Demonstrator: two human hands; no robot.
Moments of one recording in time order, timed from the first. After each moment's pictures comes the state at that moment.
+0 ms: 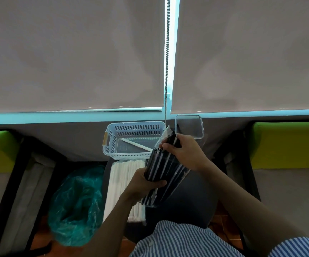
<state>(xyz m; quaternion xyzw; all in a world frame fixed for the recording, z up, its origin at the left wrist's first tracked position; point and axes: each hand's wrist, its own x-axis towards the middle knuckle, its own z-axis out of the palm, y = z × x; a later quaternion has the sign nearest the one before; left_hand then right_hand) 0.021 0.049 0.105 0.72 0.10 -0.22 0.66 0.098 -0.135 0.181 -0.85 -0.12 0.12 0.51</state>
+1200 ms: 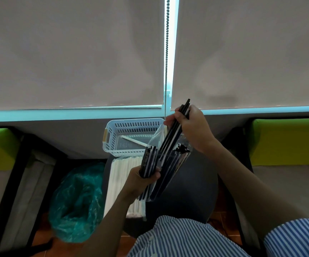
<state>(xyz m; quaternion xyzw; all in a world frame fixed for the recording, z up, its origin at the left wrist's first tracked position) 0.012 0.057 0.089 0.72 0.13 -0.15 0.67 0.121 -0.131 0.231 -0.71 0.00 0.07 0.70</state>
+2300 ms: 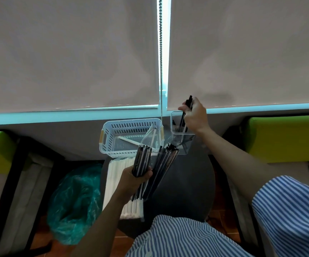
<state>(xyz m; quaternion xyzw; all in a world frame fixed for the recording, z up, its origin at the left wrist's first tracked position) 0.015 0.064 0.087 0.73 0.16 -0.13 0.65 0.194 -0.164 0.166 -0.84 0.04 -0.04 0.54</state>
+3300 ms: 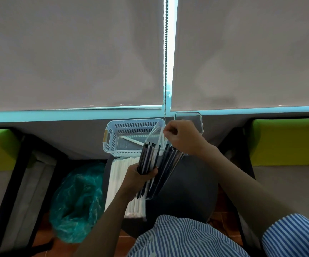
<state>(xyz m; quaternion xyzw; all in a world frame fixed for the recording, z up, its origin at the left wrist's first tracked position) 0.018 0.056 0.101 0.72 0.15 -0.13 0.66 0.130 -0.135 0.185 -0.90 -0.22 0.01 0.39</state>
